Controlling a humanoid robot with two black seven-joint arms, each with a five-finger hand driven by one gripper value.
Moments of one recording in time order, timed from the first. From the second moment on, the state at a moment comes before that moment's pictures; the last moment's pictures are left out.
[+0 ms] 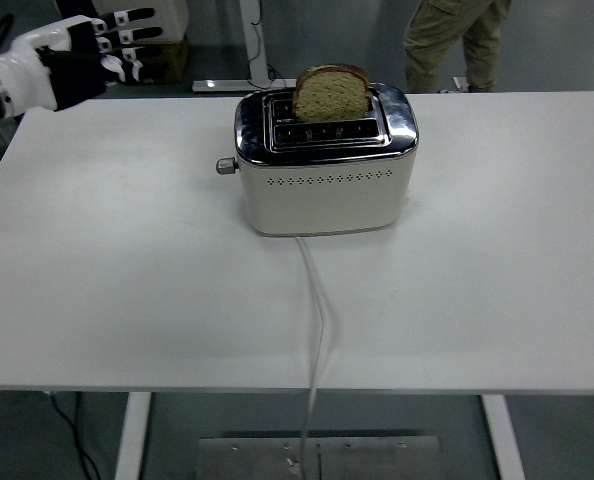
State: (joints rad) left arm -1.24 0.83 -0.28 -1.20 0.07 -0.31 0.12; right arm -0.06 0.00 0.42 0.11 -0.35 0.08 0.12
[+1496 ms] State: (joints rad) left arm -1.38 0.67 0.03 -1.04 0.67 -0.59 0.14; right arm -0.06 0.00 0.42 0.11 -0.35 0.07 0.12
